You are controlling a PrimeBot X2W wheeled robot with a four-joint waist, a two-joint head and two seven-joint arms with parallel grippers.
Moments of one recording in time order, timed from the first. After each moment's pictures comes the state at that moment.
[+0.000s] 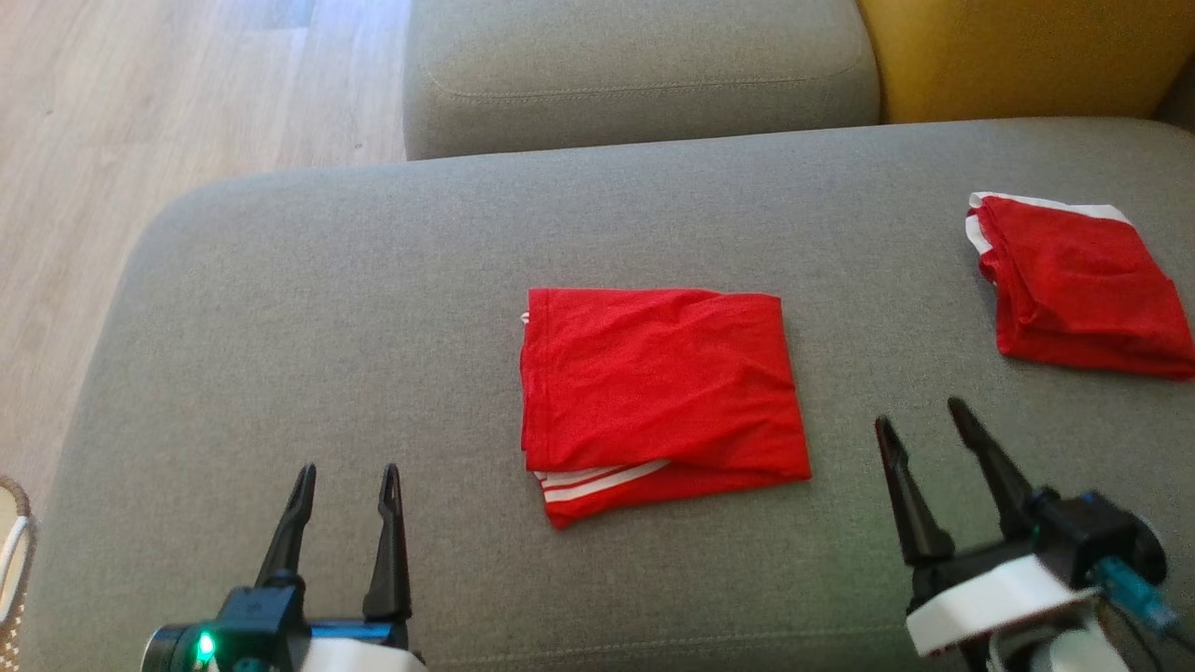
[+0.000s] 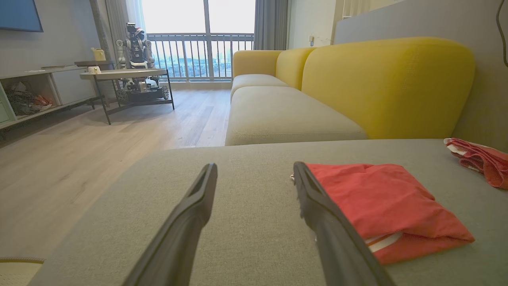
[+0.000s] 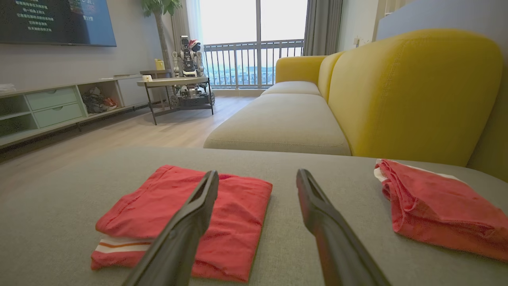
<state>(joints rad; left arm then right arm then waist) 0.21 0.14 -0.29 -0.09 -0.14 0.20 -0.25 0.06 -0.05 -0.02 0.09 0.09 0.13 -0.25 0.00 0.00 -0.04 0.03</state>
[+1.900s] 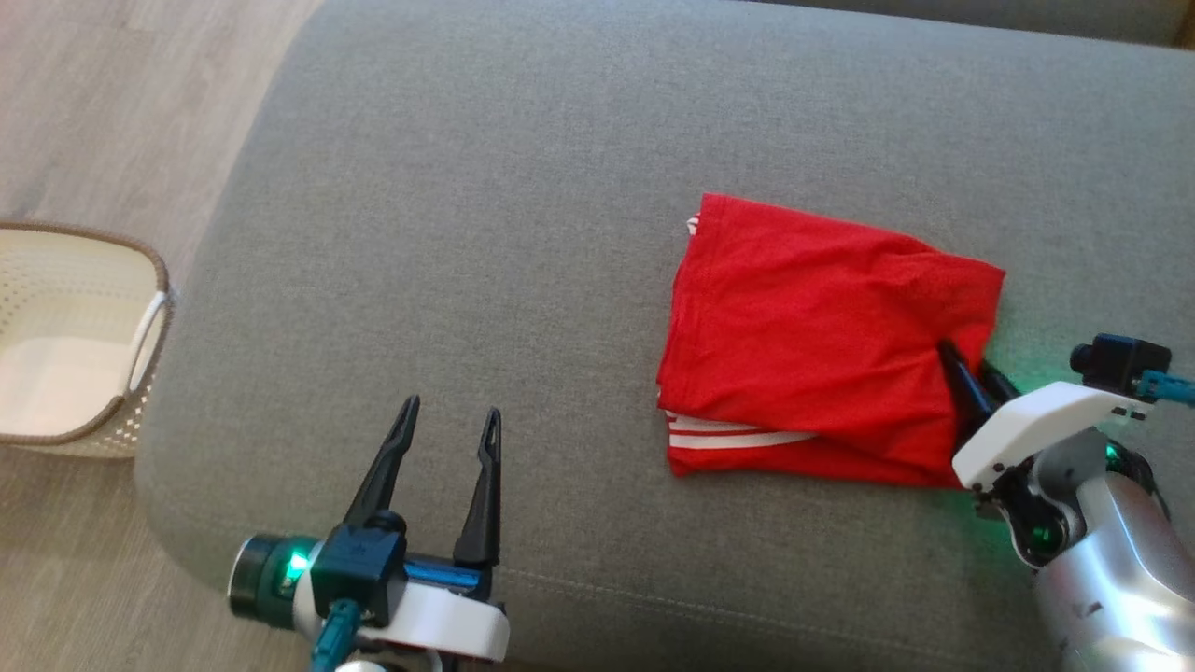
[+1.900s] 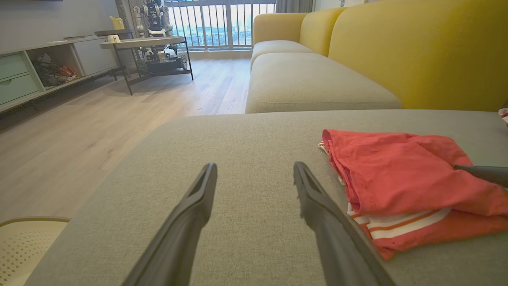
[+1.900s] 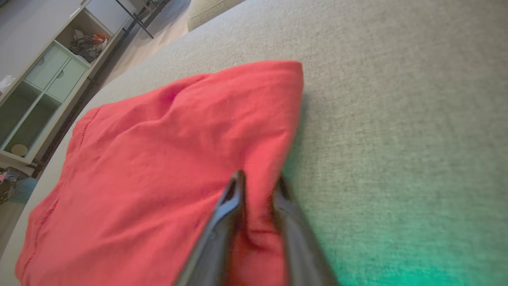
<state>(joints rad) 0.08 0.06 -0.37 -0.04 -0.04 0.13 -0.25 -0.42 -0.17 -0.02 0.79 0.59 0.13 0.00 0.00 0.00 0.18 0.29</state>
